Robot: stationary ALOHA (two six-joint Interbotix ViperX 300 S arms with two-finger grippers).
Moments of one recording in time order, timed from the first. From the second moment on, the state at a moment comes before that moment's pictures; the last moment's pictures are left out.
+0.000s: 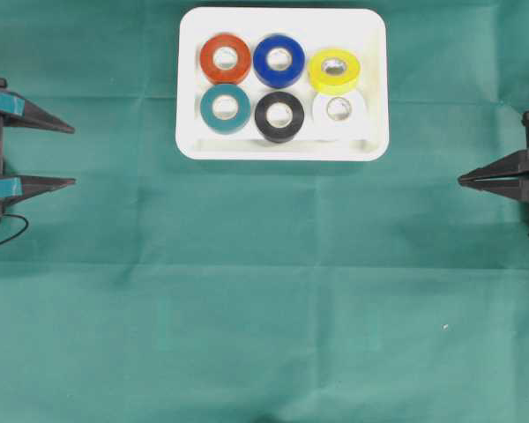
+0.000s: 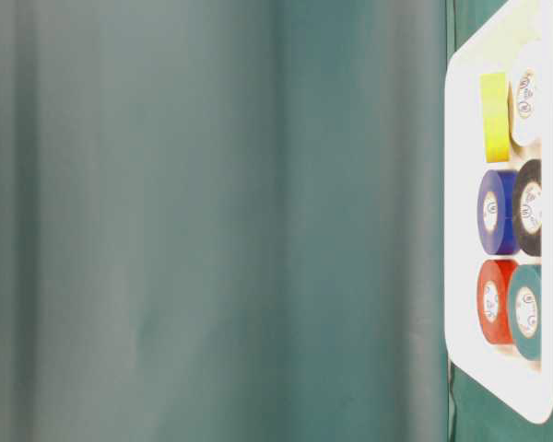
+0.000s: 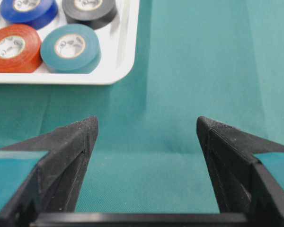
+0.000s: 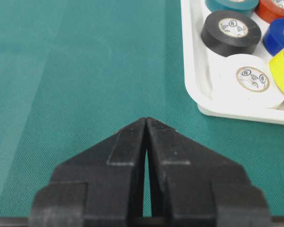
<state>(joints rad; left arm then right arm) 0.10 -1.14 1.35 -0.03 0.19 0.11 -0.02 -1.11 1.56 -0.06 -0.15 0.08</state>
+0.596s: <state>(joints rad) 0.10 -1.21 1.39 -0.03 0.18 0.11 -0.03 -1.11 1.56 -0.06 -0.15 0.08</state>
